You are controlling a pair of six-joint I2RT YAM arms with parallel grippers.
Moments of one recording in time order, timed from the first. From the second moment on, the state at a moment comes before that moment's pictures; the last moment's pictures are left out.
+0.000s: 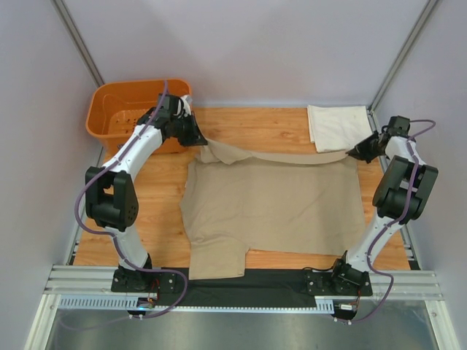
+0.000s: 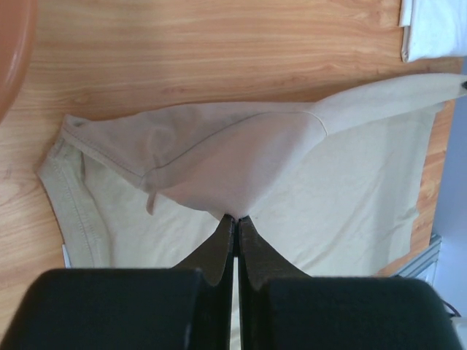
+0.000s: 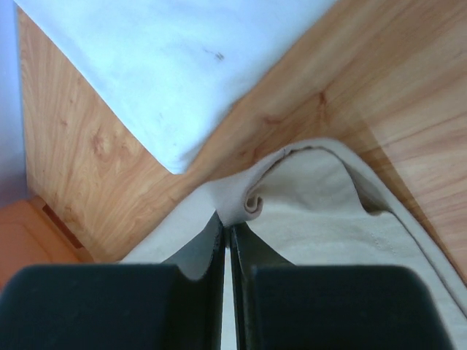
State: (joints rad) left arm -0.22 1.81 1.56 -0.58 0.41 -0.46; right arm -0.42 1.99 1.50 -0.51 -0.42 0.65
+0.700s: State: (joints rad) left arm -0.22 1.63 1.29 -0.68 0.44 -0.46; right arm -0.44 1.88 1.37 -0.67 -0.37 0.61
